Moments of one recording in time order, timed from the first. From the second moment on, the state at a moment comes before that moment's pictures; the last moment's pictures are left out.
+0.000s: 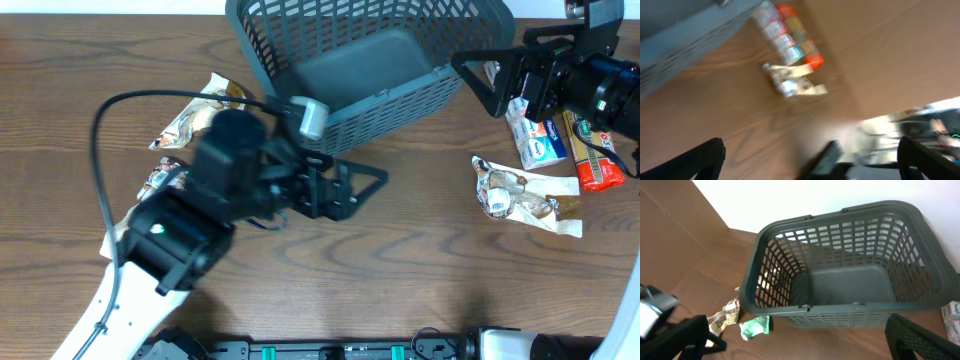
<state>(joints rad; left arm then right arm) -0.64 1.16 1.29 -0.64 0.47 -0.57 -0.04 1.49 2.24 -1.31 -0.61 -0.01</state>
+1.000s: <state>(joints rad) -1.01 1.39 1.36 -0.84 -0.08 -0.66 -0.06 1.80 2.26 -1.02 -0.70 0.03</state>
